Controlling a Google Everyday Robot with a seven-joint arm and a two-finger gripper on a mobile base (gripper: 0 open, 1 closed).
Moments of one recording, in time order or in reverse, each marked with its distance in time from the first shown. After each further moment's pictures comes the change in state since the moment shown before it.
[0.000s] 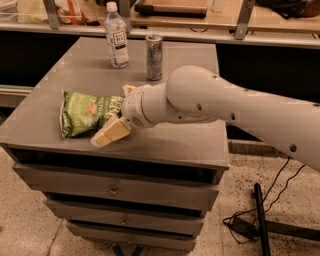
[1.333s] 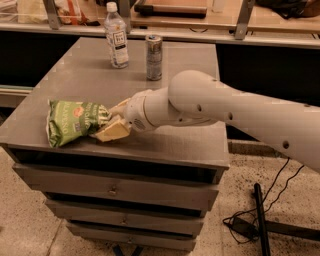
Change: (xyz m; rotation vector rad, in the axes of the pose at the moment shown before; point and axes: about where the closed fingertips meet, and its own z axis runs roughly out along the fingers) arm 0.019 0.000 0.013 -0.043 0.003 0.056
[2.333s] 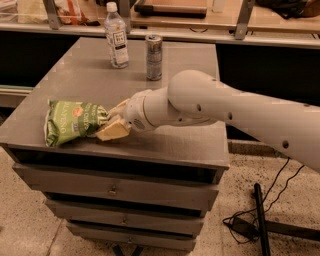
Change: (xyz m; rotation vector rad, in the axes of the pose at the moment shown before) arm -0.001 0.000 0.000 0.000 0.000 0.000
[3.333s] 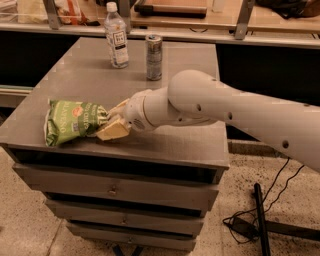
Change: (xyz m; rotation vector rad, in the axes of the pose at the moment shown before) arm 0.000 0.000 0.000 0.000 0.000 0.000
